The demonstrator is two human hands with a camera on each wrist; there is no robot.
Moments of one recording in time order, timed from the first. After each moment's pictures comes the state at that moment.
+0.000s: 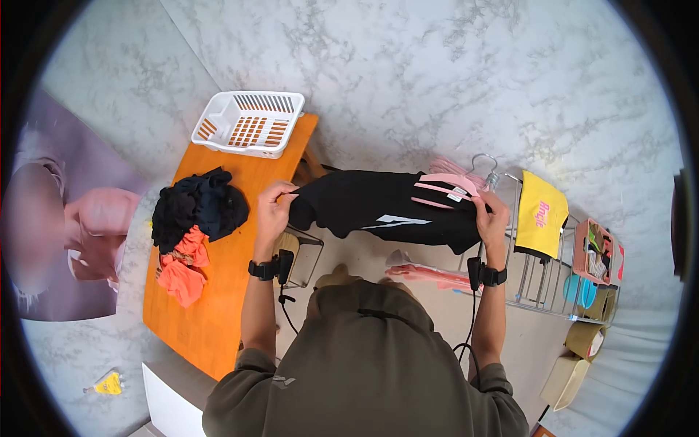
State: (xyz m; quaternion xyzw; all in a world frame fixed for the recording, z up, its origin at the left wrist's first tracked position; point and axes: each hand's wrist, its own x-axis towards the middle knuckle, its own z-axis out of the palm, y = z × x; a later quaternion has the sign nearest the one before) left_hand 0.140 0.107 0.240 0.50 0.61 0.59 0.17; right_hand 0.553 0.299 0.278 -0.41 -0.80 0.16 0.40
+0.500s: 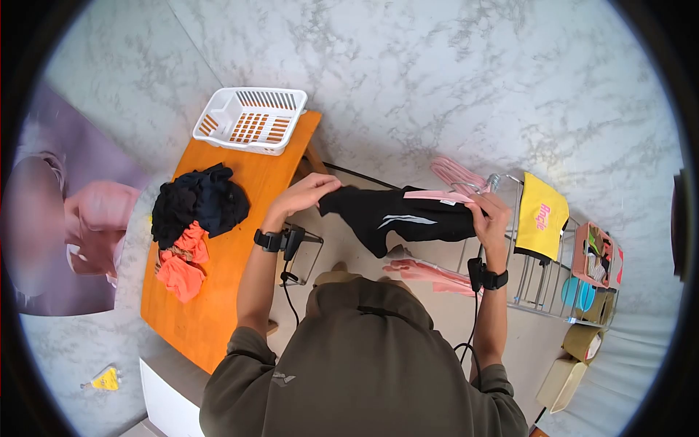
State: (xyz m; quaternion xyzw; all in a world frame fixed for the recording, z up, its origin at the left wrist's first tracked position) left_hand 0.157 0.160 0.287 0.50 0.63 0.27 0.53; right_hand 0.538 0.290 0.301 -0.31 -0.85 0.13 0.41
